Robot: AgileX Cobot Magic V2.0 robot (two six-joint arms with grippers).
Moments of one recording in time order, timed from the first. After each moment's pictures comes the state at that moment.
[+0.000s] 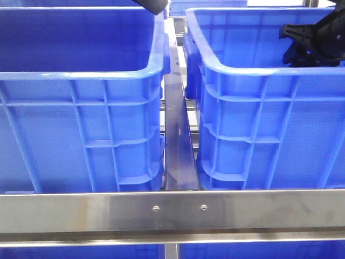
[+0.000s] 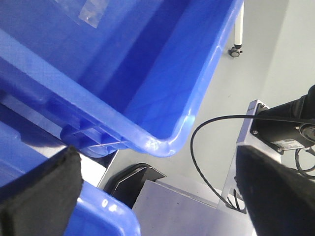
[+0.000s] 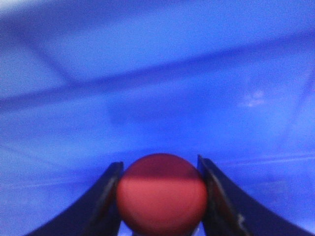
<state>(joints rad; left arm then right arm) -0.50 1.66 -1.63 -0.69 1.24 0.53 -0.04 1.92 -1.28 1.74 0.18 -1.50</state>
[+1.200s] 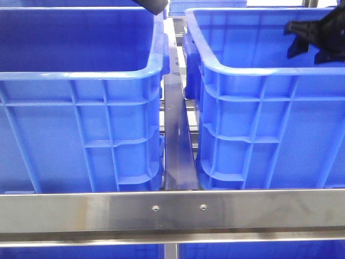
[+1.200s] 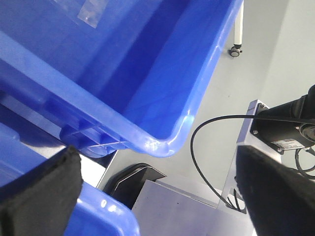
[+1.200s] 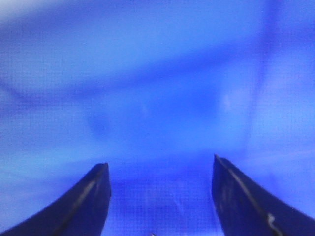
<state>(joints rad) -0.50 1.66 -1.63 -0.69 1.24 0.53 -0.04 1.88 -1.29 1.74 0.10 -1.50</state>
